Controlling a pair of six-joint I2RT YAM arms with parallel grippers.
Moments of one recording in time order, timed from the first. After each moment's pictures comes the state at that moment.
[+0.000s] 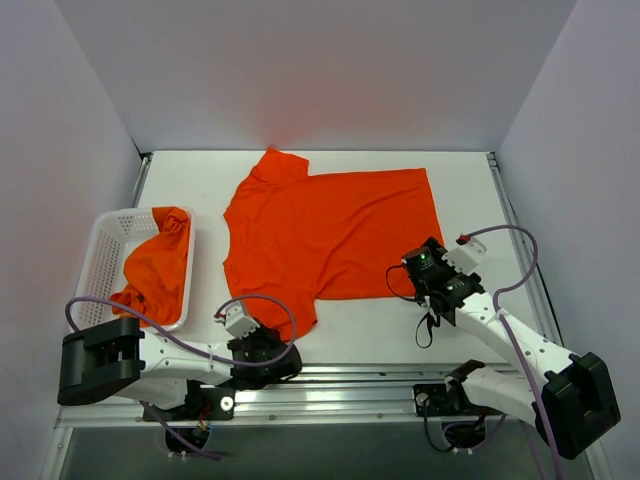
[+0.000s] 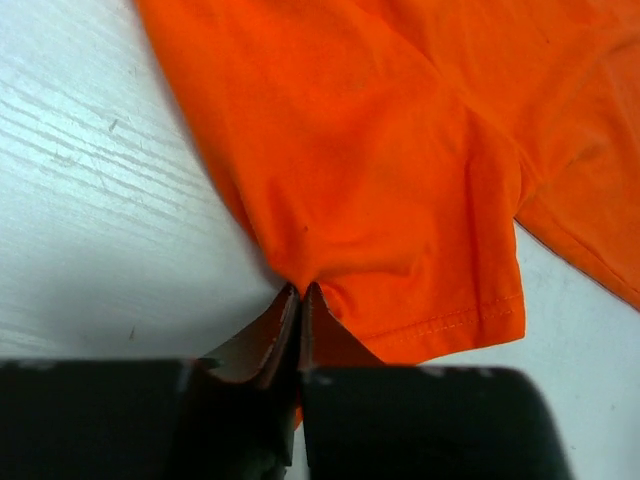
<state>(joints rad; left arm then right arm) -1.37 1.30 0.39 -0.33 -0.98 -1.87 0.52 1.06 0.60 -0.50 0.80 1.10</state>
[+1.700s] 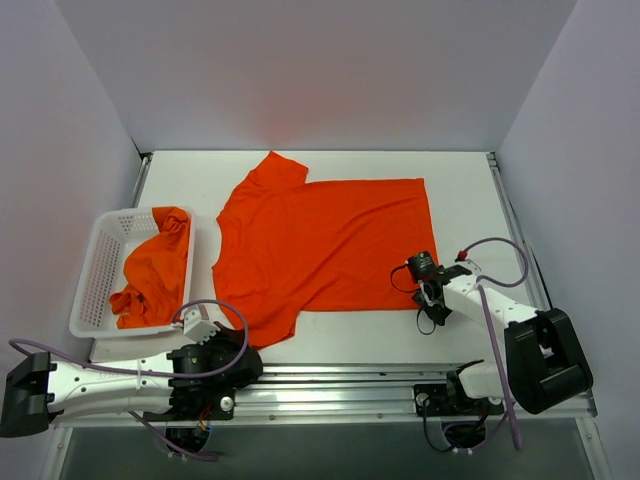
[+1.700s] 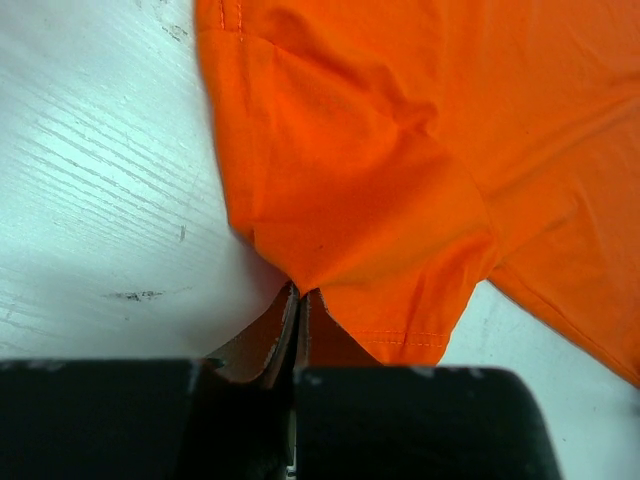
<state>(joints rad) -1.35 0.72 0.27 -0.77 -1.00 -1.90 0.35 1.30 0.57 -0.63 0.48 1.17</state>
